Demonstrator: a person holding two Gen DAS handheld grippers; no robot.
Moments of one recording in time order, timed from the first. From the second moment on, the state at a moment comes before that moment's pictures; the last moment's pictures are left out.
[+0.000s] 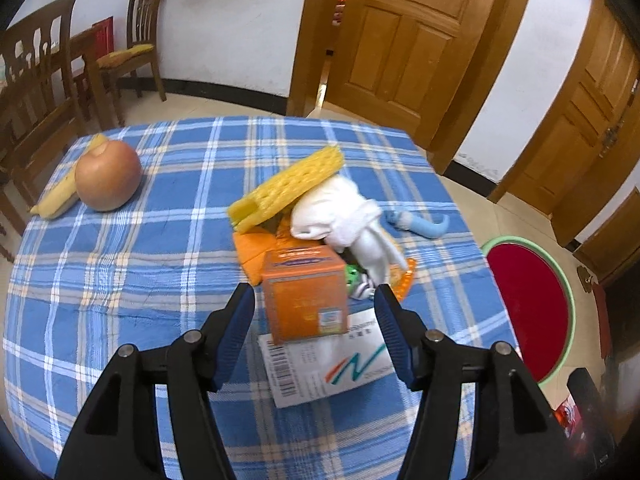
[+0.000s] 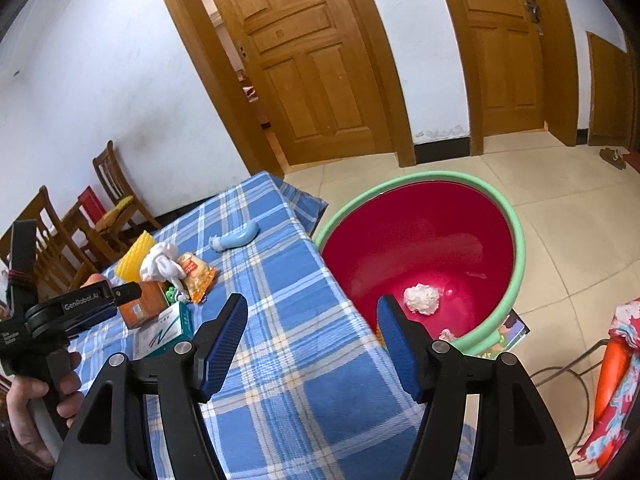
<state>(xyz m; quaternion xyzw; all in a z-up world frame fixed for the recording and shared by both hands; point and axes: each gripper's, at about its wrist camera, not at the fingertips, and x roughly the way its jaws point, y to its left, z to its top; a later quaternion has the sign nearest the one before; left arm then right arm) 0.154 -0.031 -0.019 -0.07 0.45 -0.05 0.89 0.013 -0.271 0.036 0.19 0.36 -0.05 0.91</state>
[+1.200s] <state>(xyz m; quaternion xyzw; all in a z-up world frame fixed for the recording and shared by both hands) 0.133 0.043 -0.016 -0.13 0.42 -0.03 0.90 0.056 -0.202 0.033 0.16 0.39 0.02 0.91</state>
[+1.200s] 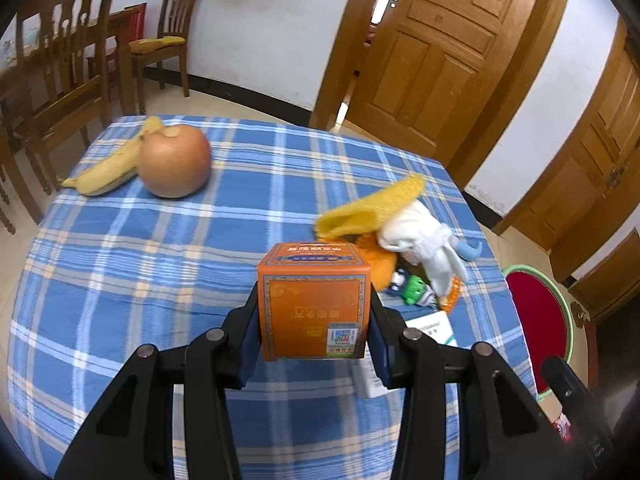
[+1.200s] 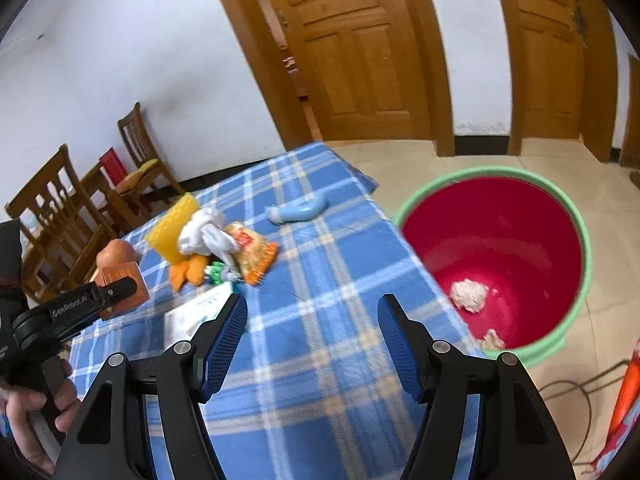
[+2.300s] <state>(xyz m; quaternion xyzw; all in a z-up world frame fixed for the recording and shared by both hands) 0.150 0.075 -0.031 -0.14 0.42 -0.03 0.90 0.163 -0.123 0.000 0.07 0.43 0.13 0.89</state>
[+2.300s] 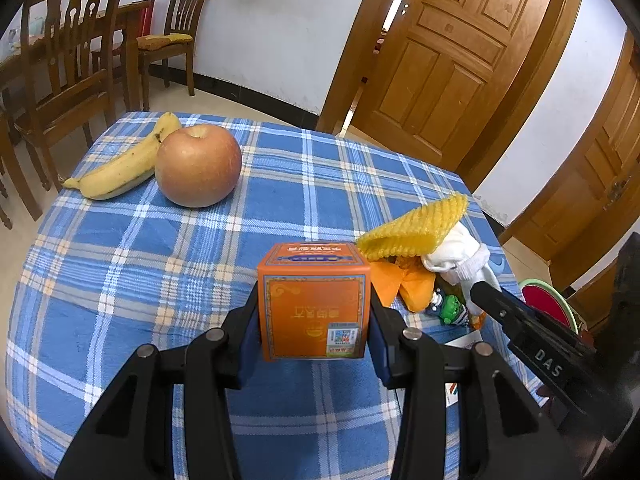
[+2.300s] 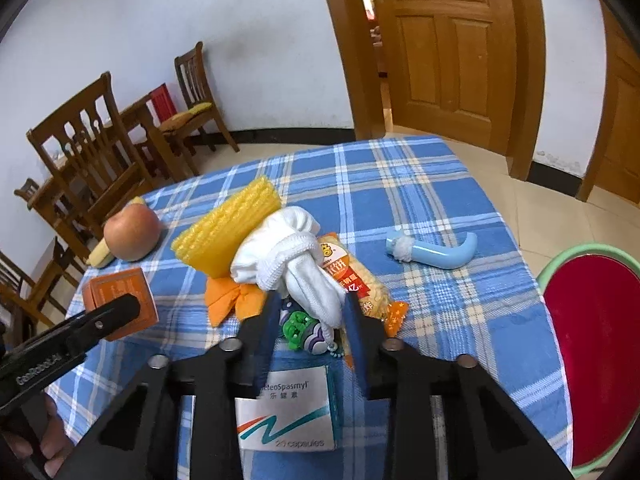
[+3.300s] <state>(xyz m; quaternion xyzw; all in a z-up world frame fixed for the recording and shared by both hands) 0.110 0.002 0.026 -0.11 0.39 -0.12 0.91 0.066 -0.201 0.059 0.17 0.35 0.10 0.91</state>
